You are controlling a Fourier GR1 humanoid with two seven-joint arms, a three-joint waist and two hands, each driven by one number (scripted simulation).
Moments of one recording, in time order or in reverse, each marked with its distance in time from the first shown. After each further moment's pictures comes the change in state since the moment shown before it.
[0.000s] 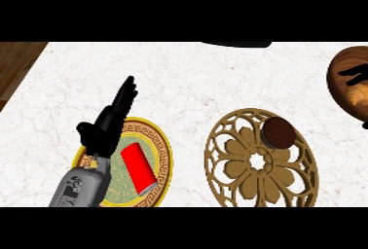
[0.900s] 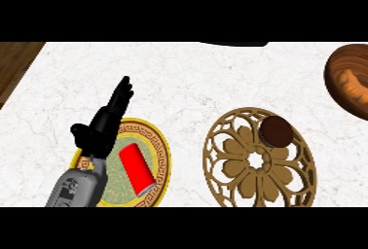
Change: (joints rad) left arm 0.013 0.010 0.013 -0.016 0.005 -0.003 -0.002; right arm -0.093 -0.024 -0.066 0.110 -0.332 0.242 0.171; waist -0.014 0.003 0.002
